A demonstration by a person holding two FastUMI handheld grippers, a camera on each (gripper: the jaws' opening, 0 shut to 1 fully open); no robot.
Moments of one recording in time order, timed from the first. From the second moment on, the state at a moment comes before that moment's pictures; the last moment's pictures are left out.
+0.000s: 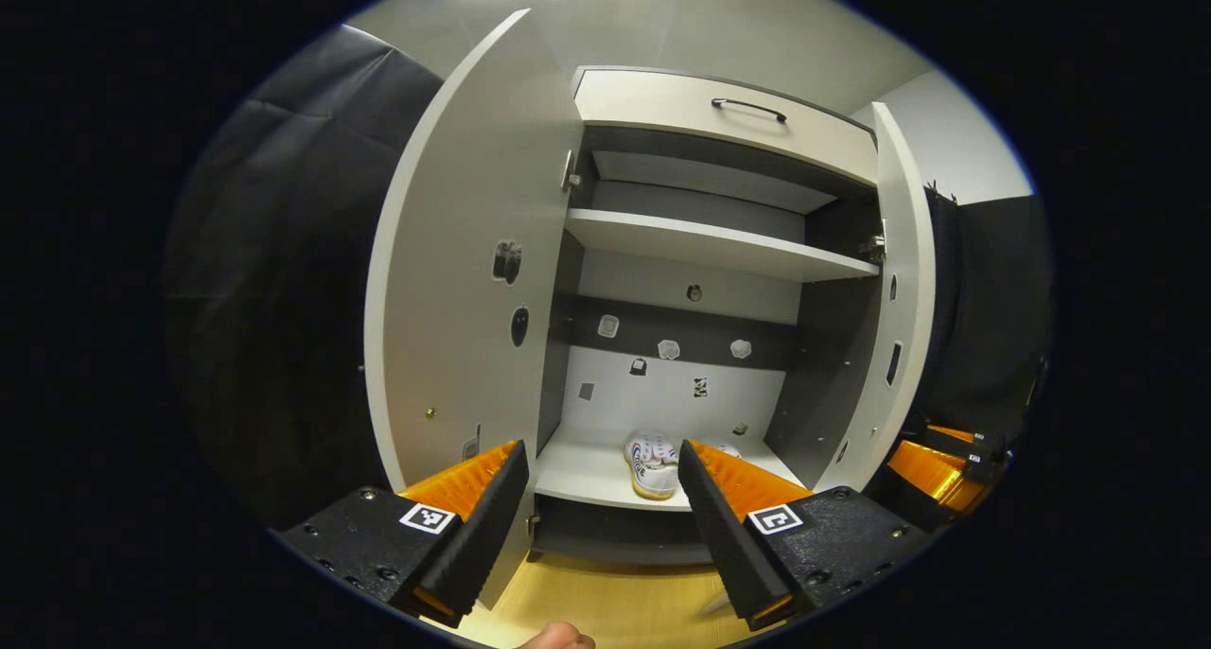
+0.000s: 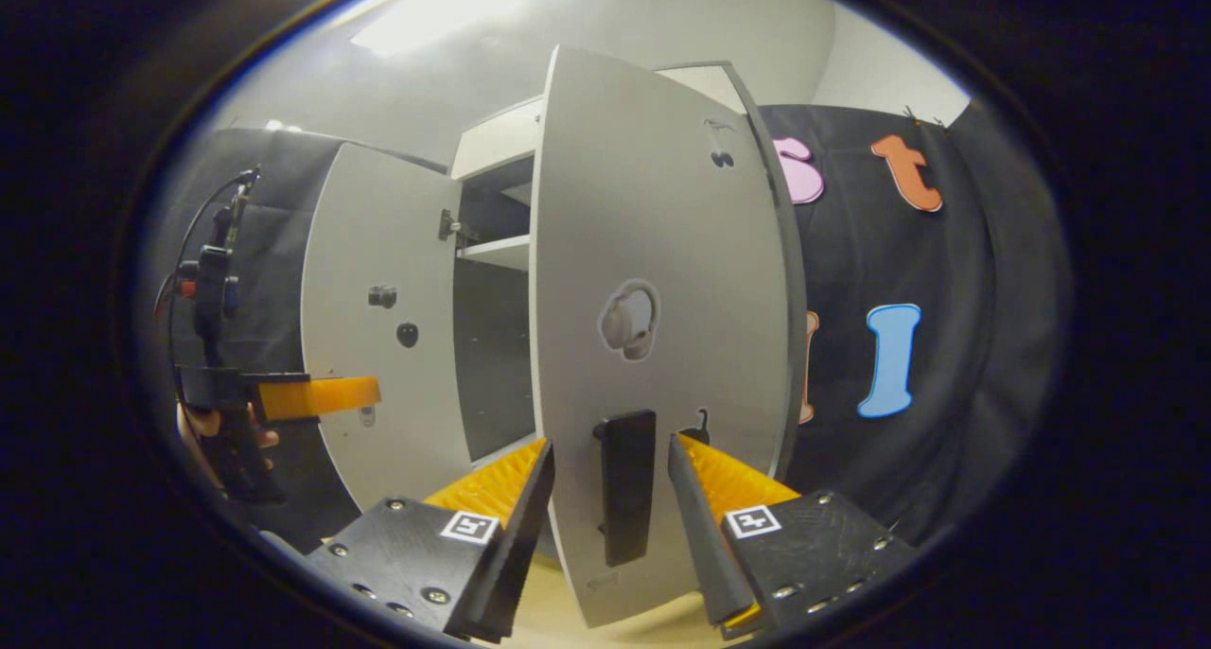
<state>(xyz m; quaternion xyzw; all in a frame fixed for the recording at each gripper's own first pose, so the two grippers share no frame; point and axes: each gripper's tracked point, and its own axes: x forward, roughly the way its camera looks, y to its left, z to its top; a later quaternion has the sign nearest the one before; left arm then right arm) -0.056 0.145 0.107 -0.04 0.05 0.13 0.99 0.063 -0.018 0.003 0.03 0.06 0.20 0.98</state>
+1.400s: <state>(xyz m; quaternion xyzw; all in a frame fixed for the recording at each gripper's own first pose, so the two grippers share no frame) -0.066 0.148 0.114 -0.02 0.04 0.12 0.99 0.051 -0.031 0.011 0.03 0.06 0.18 0.98</state>
